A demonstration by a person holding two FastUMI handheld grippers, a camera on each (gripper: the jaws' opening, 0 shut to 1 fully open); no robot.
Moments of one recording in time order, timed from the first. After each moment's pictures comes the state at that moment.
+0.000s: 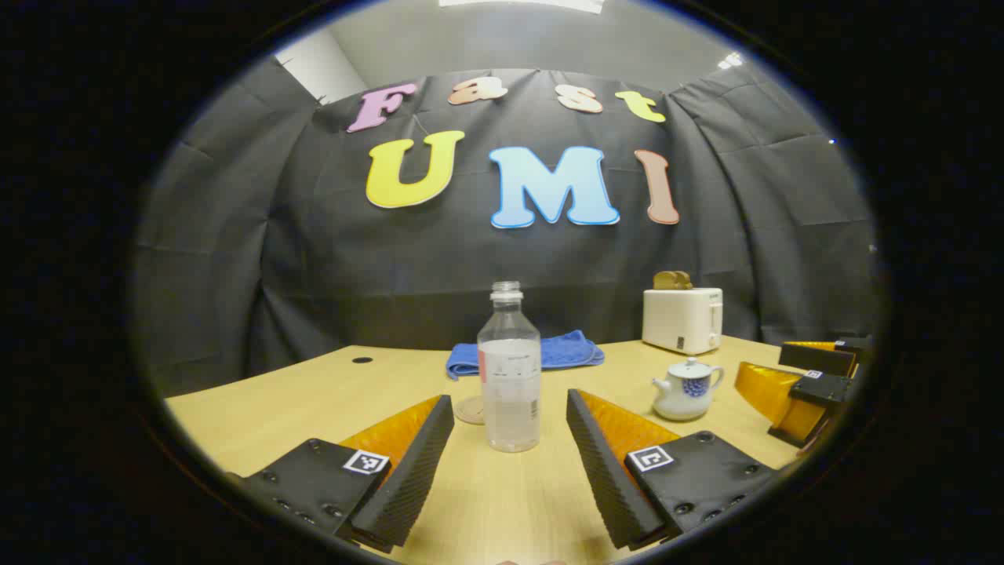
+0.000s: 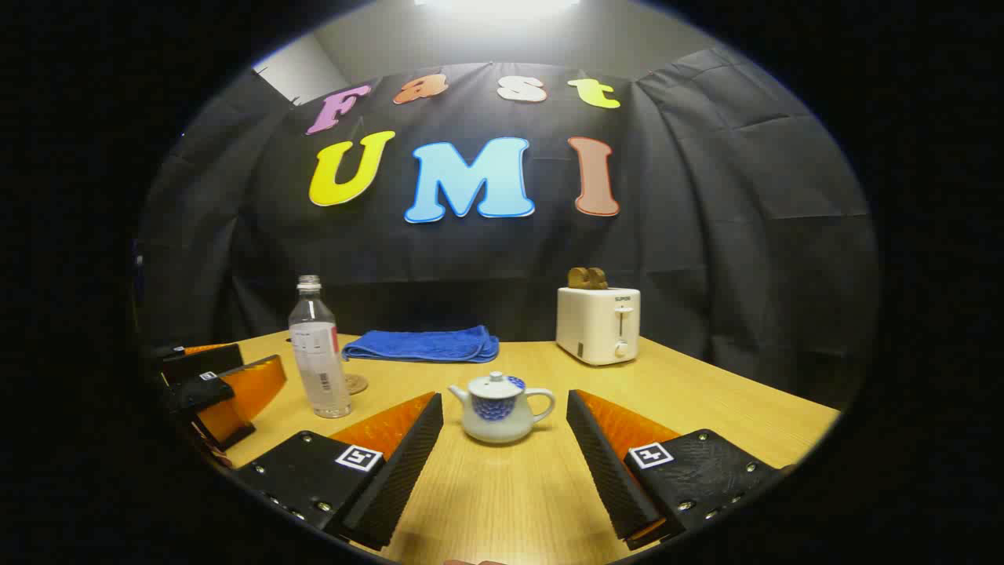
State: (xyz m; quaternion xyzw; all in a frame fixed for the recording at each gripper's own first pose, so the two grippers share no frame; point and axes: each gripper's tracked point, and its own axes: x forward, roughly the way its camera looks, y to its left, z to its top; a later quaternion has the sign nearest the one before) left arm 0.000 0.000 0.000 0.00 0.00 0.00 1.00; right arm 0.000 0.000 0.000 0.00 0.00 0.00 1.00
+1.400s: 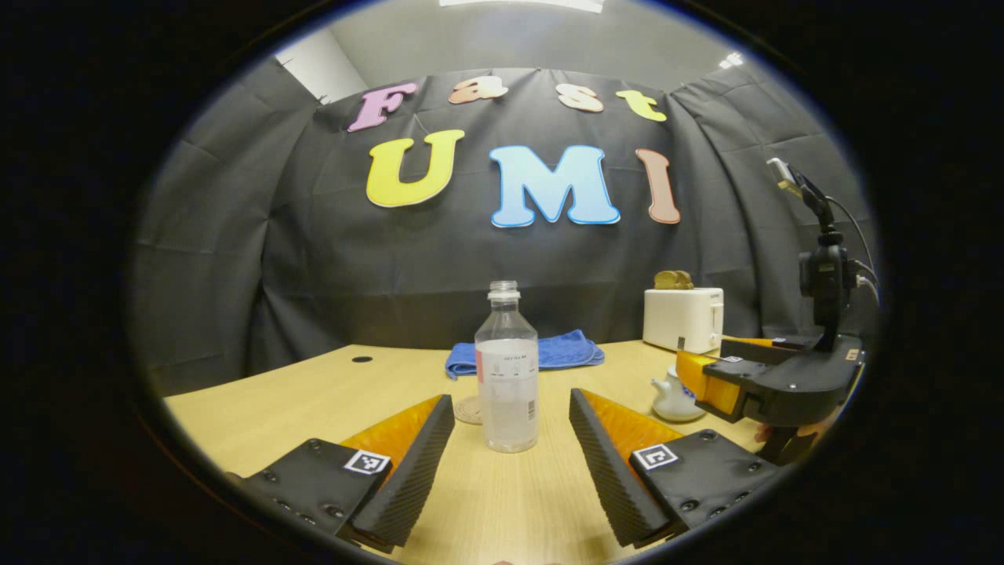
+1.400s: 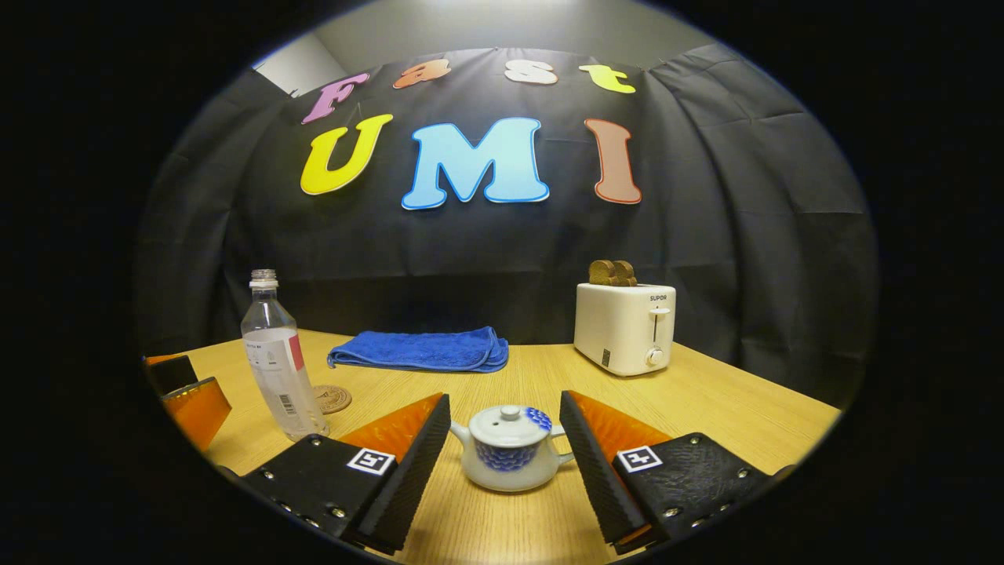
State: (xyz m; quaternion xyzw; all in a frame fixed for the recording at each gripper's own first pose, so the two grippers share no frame) left arm 0.001 0.000 0.001 0.00 0.00 0.00 1.00; right arm 0.094 -0.002 -0.001 0.00 0.01 0.00 1.00
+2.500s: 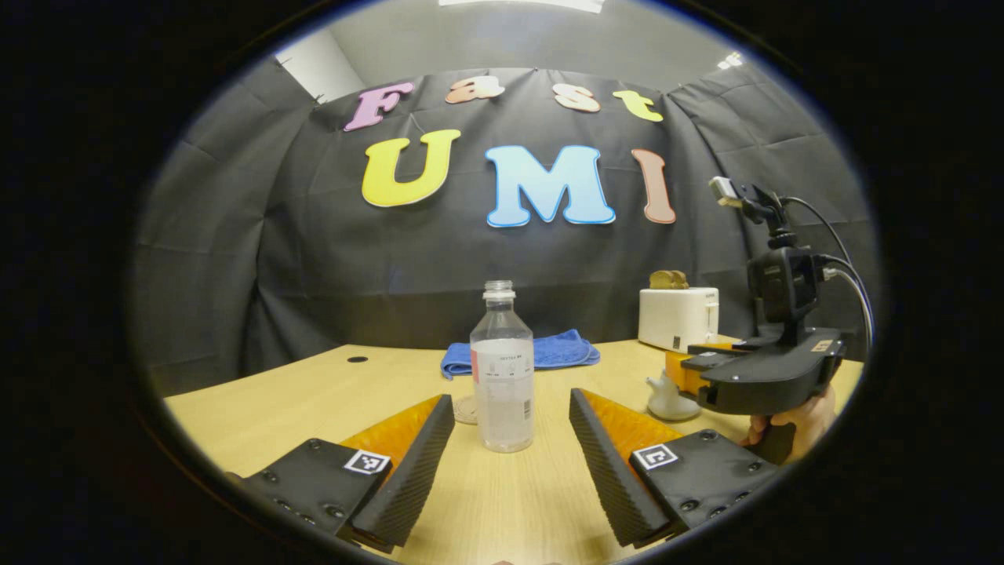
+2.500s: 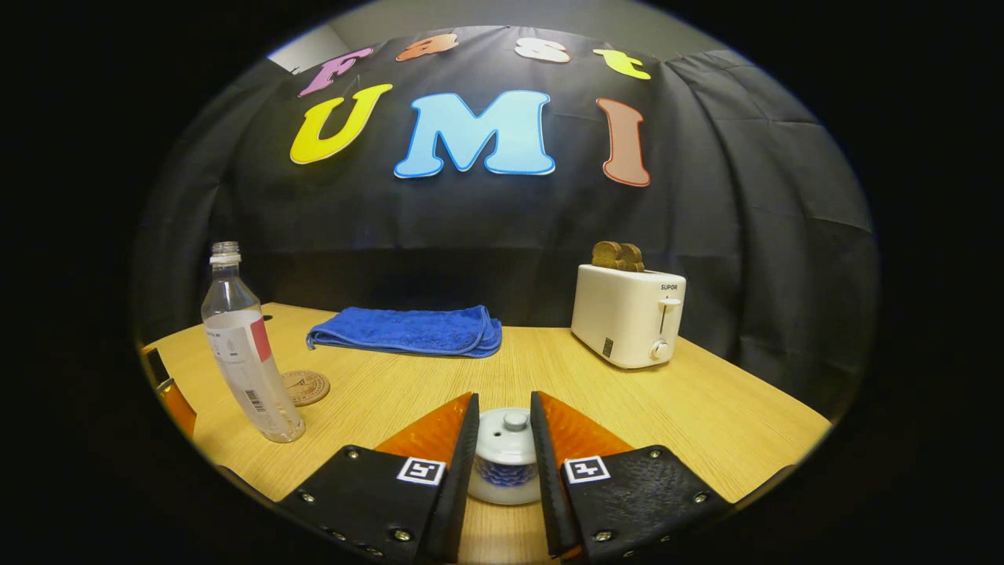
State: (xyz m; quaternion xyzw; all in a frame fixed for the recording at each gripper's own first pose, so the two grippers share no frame) left arm 0.001 -0.003 0.001 0.00 0.00 -0.01 1.00; right arm 0.121 0.001 -0.011 -0.02 0.07 -0.02 1.00
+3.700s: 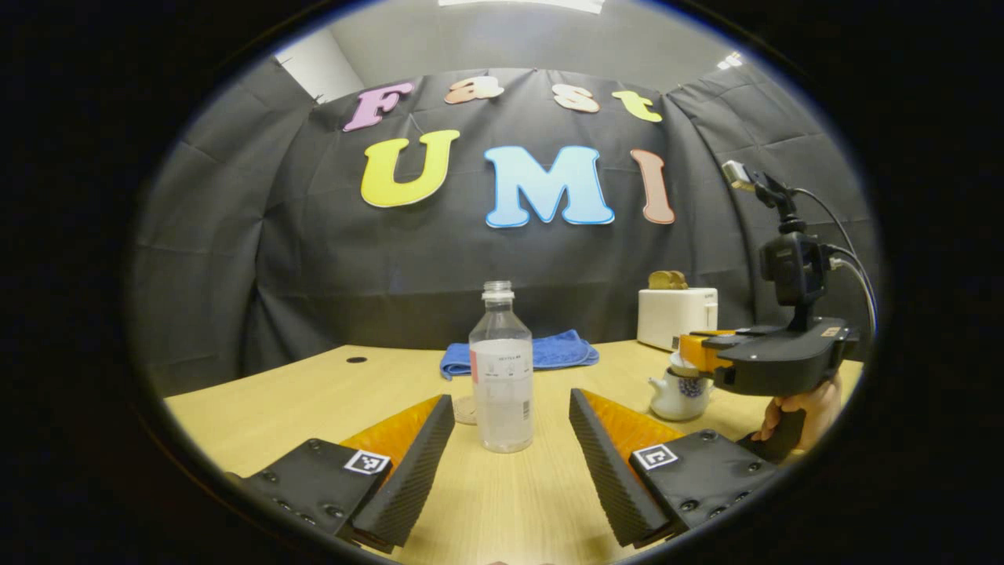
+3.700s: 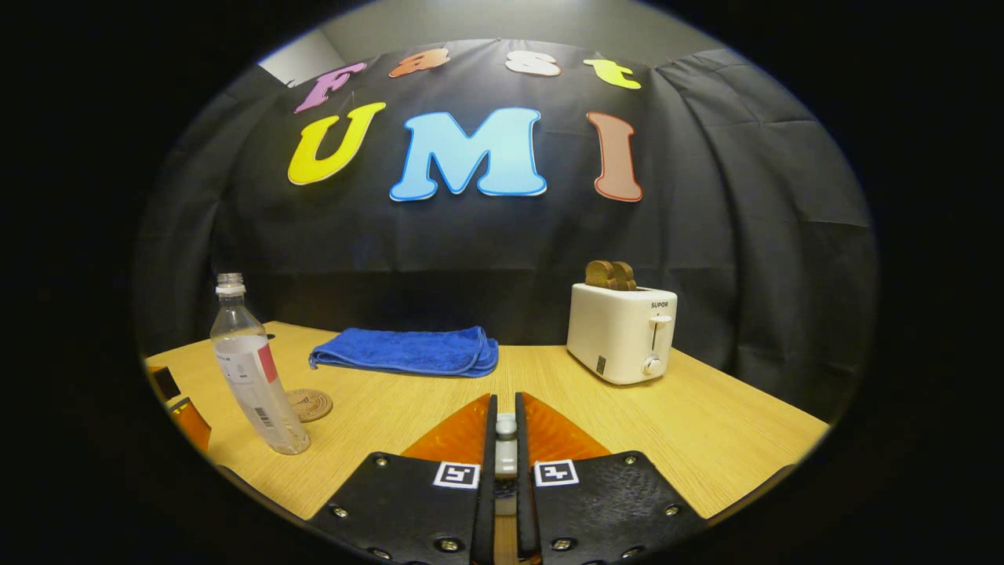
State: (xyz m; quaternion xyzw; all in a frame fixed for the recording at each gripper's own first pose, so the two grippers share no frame) left arm 0.000 -0.002 0.001 0.00 0.00 -0.01 1.00; right arm 0.107 -0.007 0.018 -0.01 0.02 -0.02 1.00
